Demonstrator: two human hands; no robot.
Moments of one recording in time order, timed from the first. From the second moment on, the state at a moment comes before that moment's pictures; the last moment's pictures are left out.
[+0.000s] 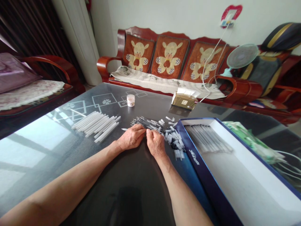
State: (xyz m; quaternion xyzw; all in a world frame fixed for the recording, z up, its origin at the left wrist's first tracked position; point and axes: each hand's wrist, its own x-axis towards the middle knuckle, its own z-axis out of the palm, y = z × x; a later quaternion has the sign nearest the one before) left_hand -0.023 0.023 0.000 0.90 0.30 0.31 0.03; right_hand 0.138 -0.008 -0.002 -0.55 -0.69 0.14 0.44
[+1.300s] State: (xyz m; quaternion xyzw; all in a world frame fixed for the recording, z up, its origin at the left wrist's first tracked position) left_hand -0.015 0.019 0.000 0.80 0.49 0.36 0.03; right_hand 0.132 -0.017 -0.005 -0.46 -0.74 0.12 0.47
